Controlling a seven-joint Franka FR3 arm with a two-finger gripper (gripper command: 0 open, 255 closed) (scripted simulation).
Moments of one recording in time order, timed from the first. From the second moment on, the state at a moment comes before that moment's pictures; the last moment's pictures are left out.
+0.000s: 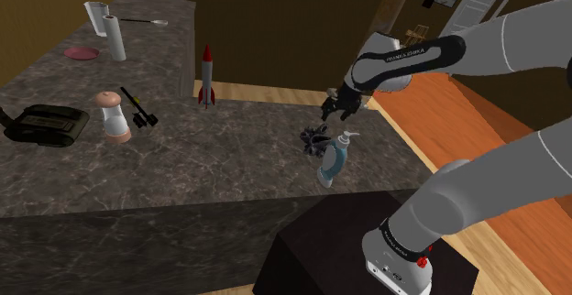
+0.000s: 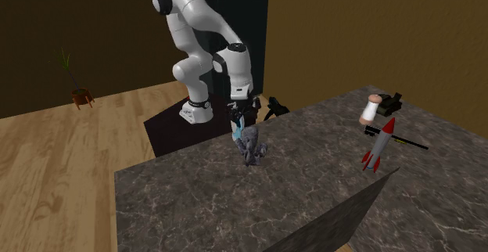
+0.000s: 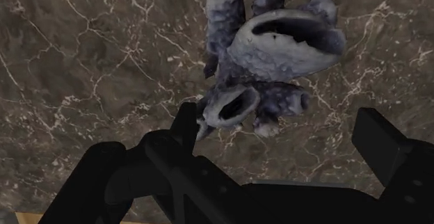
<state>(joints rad) -0.06 -0.33 -0.23 -2.62 -0.01 2.40 0.06</state>
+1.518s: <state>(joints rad) -0.01 -0.01 -0.31 -2.59 0.25 2.73 -0.14</state>
